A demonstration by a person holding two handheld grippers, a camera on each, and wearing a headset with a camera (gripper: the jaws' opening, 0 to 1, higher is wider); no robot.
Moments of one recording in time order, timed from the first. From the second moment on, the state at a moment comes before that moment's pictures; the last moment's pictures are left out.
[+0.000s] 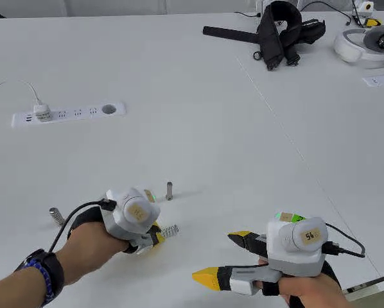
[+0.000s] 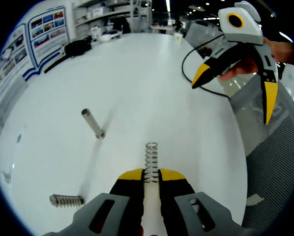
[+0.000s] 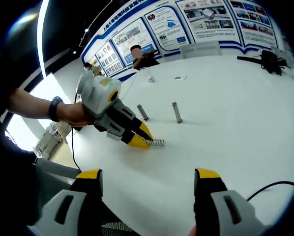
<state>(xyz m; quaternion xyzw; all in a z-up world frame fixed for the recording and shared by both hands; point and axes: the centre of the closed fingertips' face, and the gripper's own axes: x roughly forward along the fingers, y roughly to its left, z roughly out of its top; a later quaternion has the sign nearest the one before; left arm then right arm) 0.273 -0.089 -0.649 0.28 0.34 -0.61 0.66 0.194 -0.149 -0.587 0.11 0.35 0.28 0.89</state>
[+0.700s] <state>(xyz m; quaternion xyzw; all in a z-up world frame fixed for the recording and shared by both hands) 0.251 -0.033 -0.603 0.18 0.33 -0.57 0.73 0.194 -0.106 -0.579 0.11 0.36 0.34 0.87</state>
